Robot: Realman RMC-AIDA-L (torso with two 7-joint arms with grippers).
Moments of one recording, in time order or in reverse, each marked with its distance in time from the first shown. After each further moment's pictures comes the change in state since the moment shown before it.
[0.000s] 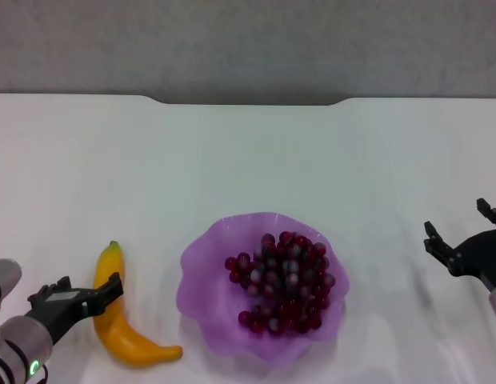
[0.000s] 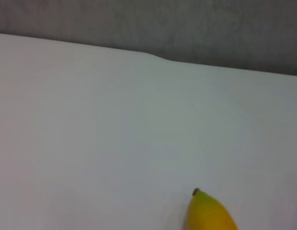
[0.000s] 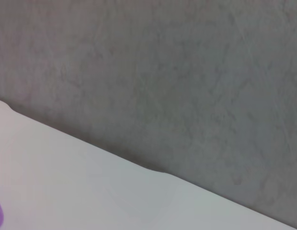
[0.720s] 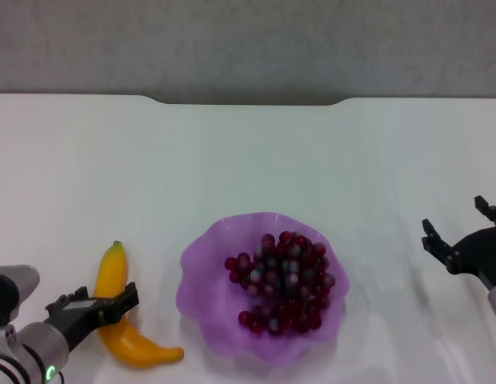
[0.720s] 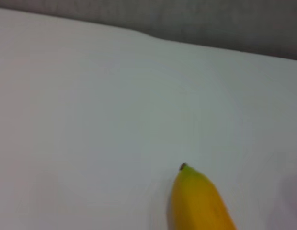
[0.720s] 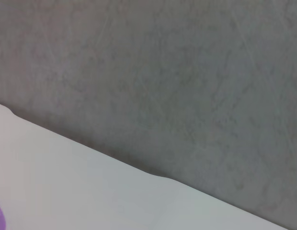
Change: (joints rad) left arm -0.046 0.003 0.057 0.060 -0.065 0.008 -0.010; right arm 0.002 -0.002 -0.003 0.006 -0.001 -0.004 0.000
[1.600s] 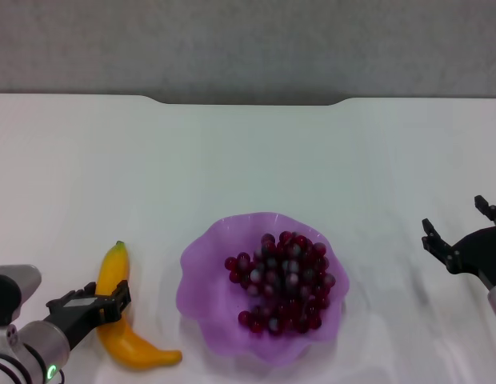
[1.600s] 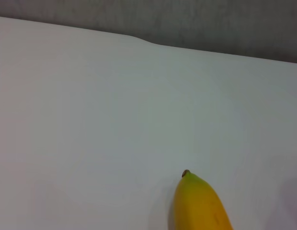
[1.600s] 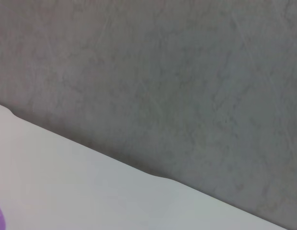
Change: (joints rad) left arm -0.008 0.001 0.013 0.017 -0.012 0.032 0.018; right arm 0.000 0.000 0.001 0.001 0.000 0.000 0.000
